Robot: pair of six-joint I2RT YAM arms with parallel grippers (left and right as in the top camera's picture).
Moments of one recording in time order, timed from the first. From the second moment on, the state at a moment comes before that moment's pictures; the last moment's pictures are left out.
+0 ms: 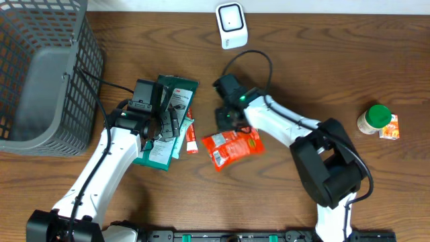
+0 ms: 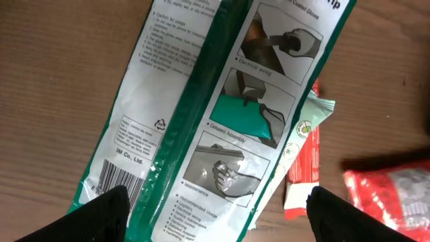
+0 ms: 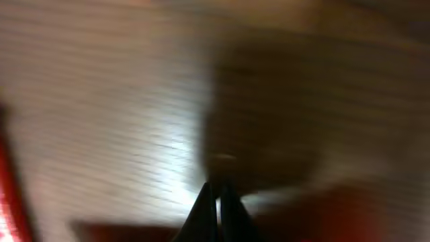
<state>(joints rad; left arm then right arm) -0.23 1.42 0.96 -0.76 -0.03 -0.36 0.59 2.05 1.35 -0.63 -0.06 0.46</state>
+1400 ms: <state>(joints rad) -0.23 1.42 0.96 -0.76 -0.03 -0.36 0.74 1.93 1.35 -0.81 -0.14 0.28</state>
